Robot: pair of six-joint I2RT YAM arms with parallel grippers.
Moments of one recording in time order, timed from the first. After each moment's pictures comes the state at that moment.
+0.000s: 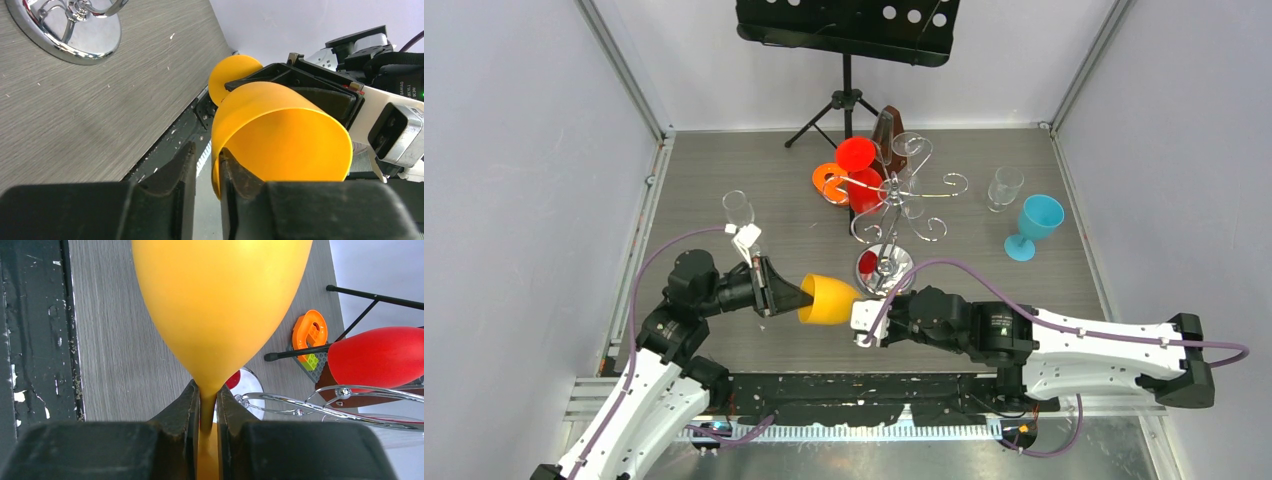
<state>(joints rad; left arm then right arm) -0.41 0.57 0.58 -0.30 0.76 -0.81 1.37 0.92 0.83 -0.34 0.27 -0.50</state>
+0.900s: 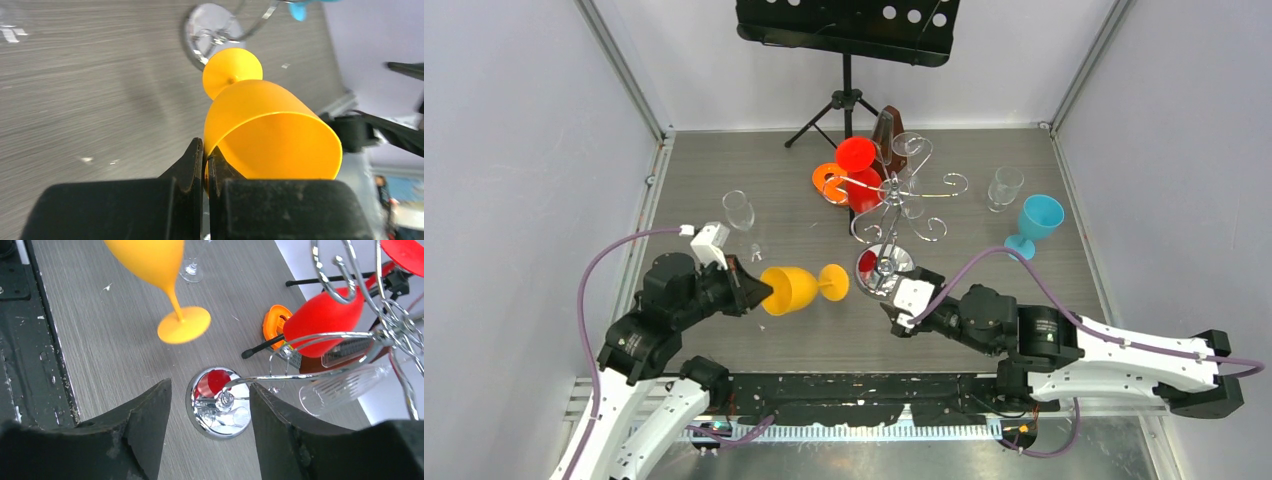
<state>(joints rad) -0.41 0.52 0.83 -0.79 0.33 -0.54 1.37 0.74 0.80 -0.32 0.37 -0.39</state>
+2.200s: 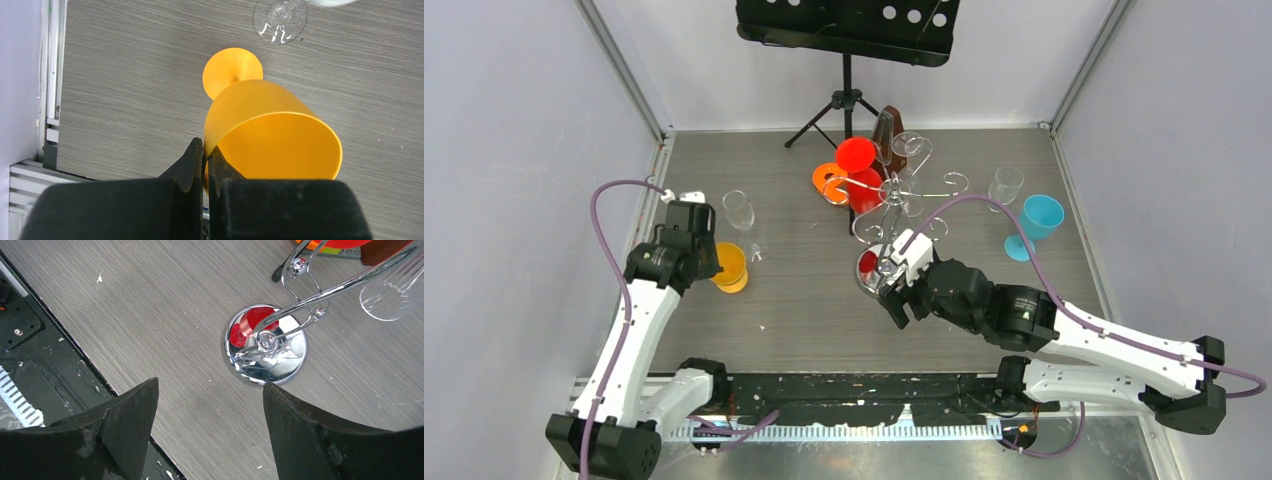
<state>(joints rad) -0.18 0.95 1.03 -1.02 -0.30 -0.29 1.18 0.87 0.90 -0.53 0.35 0.13</state>
